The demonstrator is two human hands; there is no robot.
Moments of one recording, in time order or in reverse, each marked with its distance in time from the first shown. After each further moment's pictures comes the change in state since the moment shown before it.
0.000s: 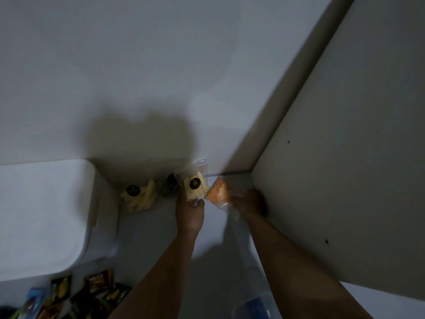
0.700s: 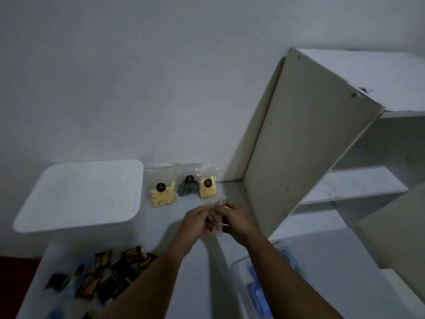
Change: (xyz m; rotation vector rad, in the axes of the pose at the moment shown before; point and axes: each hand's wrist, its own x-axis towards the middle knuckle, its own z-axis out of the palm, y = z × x) left_hand -0.172 0.015 -0.143 -0.128 -0.476 0.148; right_hand -0.279 0.001 -0.055 0.706 -0.510 -0.314
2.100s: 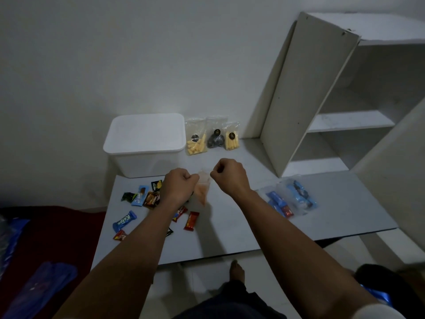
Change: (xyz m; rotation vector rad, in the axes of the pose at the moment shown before) left_hand -0.220 -0.063 -0.135 0.531 0.383 0.241; right_hand -0.170 0.067 0.149 -0.896 0.319 -0.429
